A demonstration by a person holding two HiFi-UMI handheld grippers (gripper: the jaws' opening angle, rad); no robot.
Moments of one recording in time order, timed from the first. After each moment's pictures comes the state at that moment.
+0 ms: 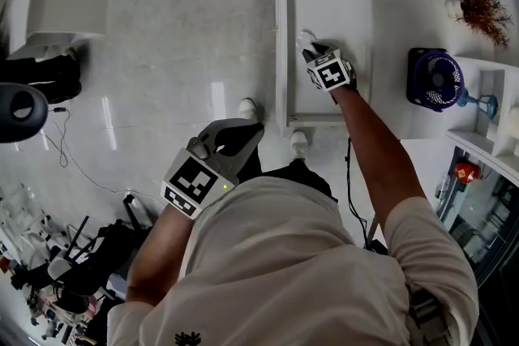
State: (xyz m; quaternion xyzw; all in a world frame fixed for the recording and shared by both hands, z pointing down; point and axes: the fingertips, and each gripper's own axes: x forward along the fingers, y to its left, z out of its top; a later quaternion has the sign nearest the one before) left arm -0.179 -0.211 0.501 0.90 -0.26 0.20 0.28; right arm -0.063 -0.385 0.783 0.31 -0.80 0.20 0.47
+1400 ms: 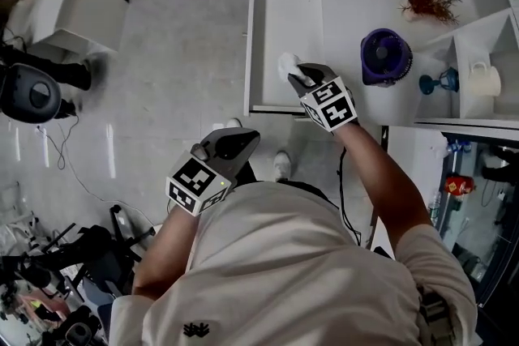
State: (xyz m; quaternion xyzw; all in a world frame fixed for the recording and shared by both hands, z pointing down) left arm -0.057 -0.083 0.439 0.90 -0.32 0.17 0.24; right arm -0.005 -0.244 0.545 0.27 -0.89 0.12 0.34
